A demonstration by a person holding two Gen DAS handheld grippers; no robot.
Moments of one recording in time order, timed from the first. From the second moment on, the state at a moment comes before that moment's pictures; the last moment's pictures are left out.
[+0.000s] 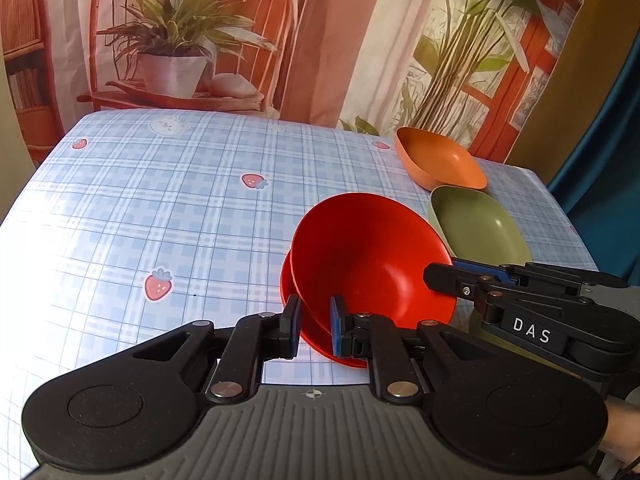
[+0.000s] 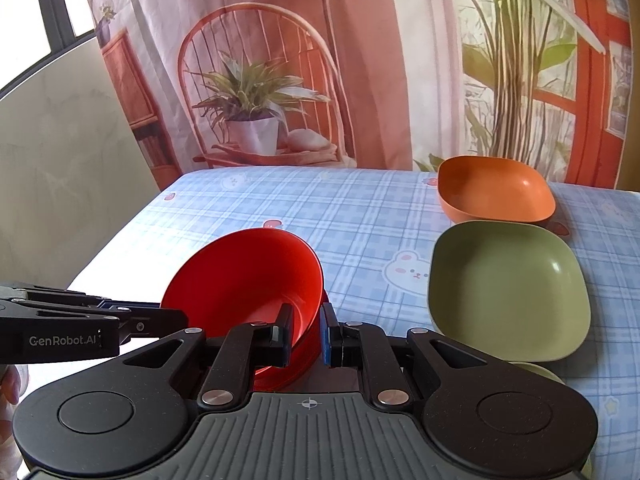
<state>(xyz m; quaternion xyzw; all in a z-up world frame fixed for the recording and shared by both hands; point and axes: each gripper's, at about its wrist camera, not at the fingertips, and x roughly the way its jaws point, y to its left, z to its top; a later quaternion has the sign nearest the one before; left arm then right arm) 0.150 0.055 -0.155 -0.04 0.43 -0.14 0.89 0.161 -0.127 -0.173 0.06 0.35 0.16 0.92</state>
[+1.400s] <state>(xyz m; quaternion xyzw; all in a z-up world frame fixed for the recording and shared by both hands) 0.245 -0.038 -0.074 -0.01 0.35 -0.18 0.92 0.221 -0.307 -0.110 0.05 0.27 0.03 0.96</state>
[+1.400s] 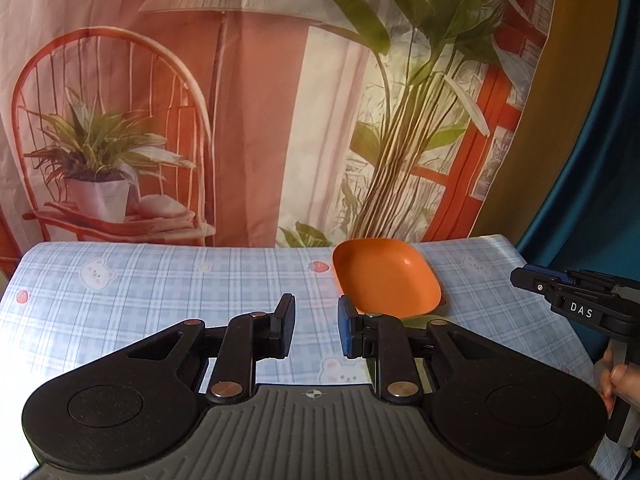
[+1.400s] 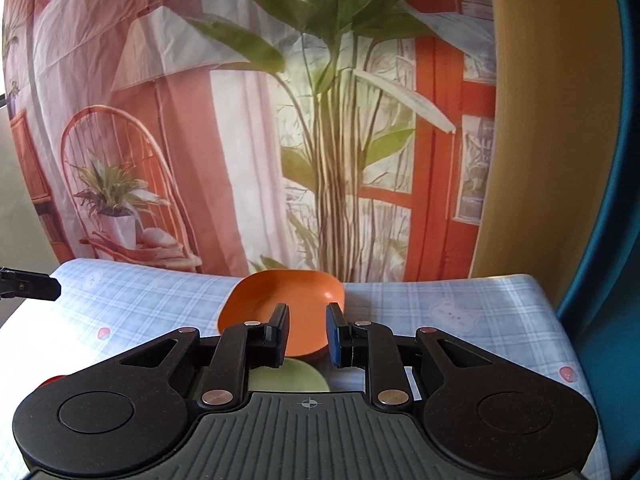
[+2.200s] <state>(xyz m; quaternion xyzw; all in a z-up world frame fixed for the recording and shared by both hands) 0.362 -0.111 -0.190 -0.04 0.45 -0.19 0.87 0.334 -0.336 -0.204 0.10 0.34 0.03 0.93</state>
